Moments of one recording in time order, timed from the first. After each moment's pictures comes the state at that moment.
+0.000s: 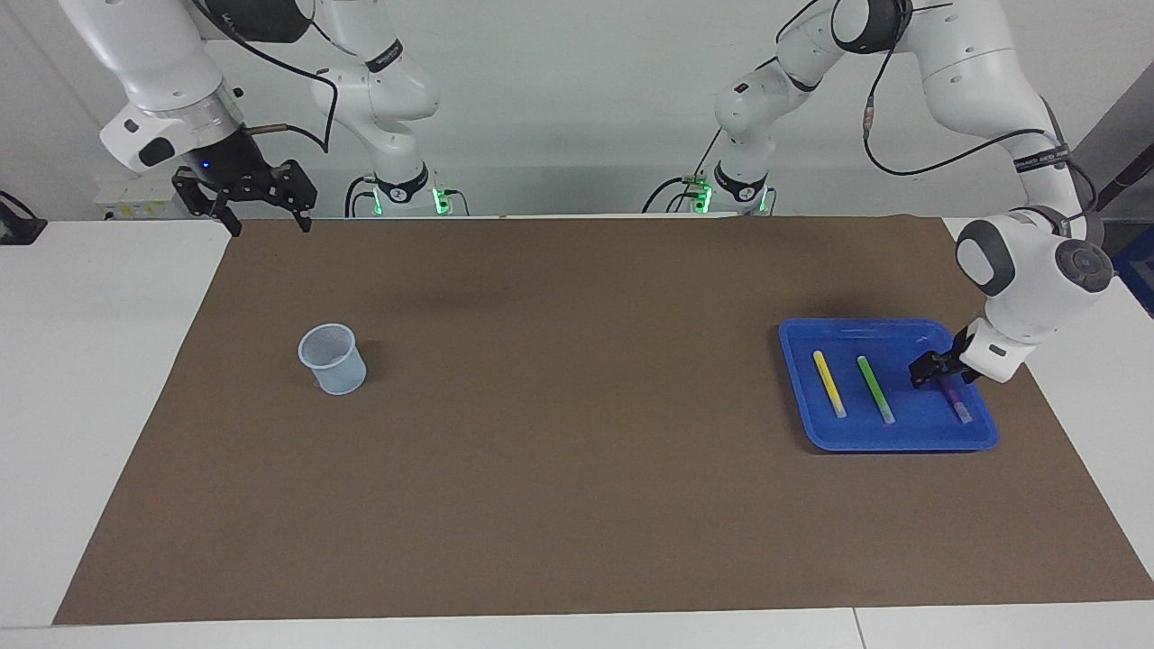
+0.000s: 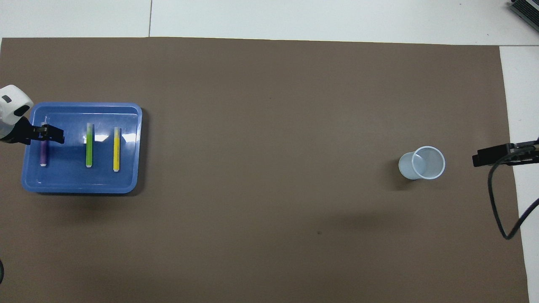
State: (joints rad) left arm 0.53 0.39 -0.32 -1.77 0.21 2.08 0.14; right arm 0.00 -0.12 -0.05 -1.71 0.01 1.56 -0.08
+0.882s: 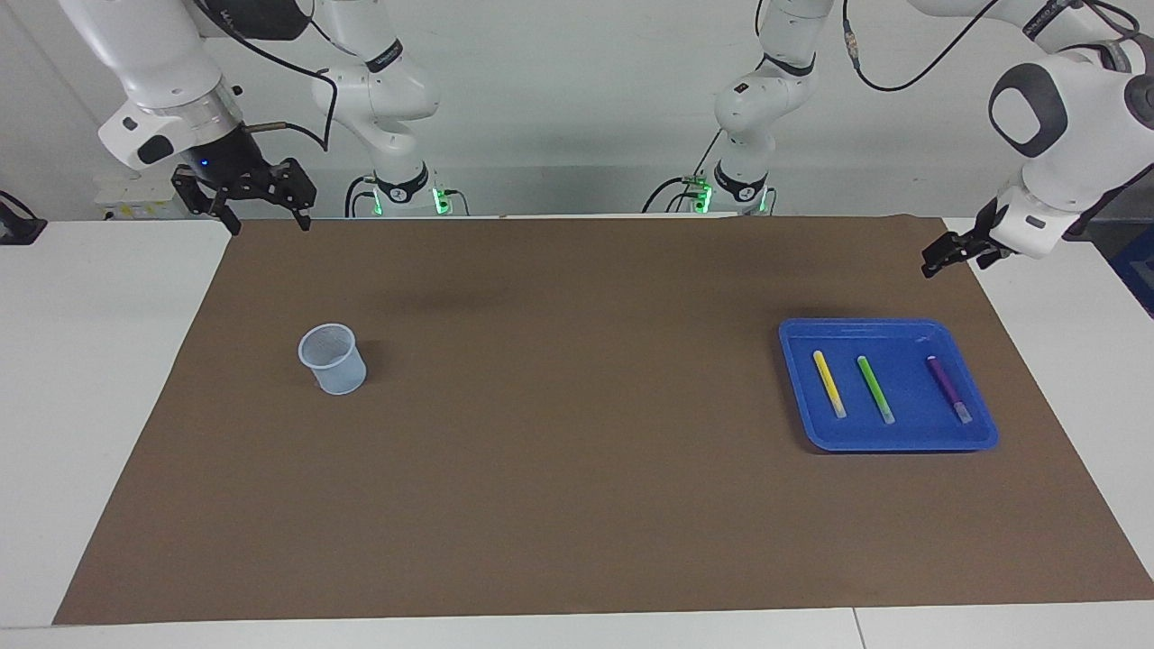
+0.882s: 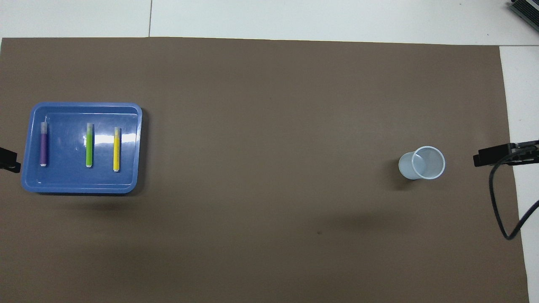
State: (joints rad) left arm 0.52 0.00 -0.32 -1.76 0.09 1.59 0.14; right arm 0.00 -0.12 -0.05 -1.71 0.01 1.56 -0.08
